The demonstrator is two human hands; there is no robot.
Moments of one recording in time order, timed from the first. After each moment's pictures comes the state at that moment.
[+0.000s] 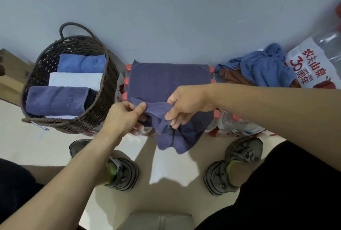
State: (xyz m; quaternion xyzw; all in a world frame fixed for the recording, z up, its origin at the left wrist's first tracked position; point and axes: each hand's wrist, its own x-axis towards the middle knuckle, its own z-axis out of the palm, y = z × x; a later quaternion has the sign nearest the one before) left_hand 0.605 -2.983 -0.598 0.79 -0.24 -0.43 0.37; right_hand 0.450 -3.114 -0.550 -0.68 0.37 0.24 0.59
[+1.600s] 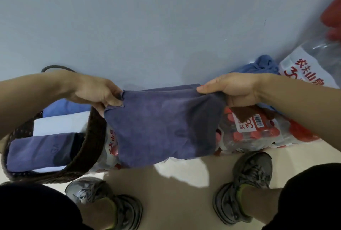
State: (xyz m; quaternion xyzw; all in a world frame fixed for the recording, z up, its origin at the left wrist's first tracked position) left_hand 0.717 -3.141 -0.536 0.67 -0.46 -0.58 -0.02; right_hand 0.367 -3.224 -0.538 -0.50 0.48 0.02 0.72
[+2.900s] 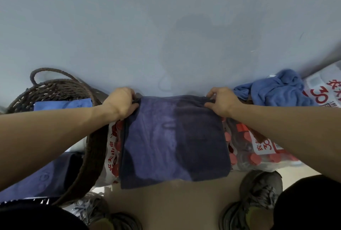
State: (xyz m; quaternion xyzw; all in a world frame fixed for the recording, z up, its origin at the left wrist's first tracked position) left_hand 0.726 -3.184 -0.648 0.76 -0.62 -0.20 0.01; right_hand 0.420 -3.278 -0.644 -0.74 0.61 0.02 0.28
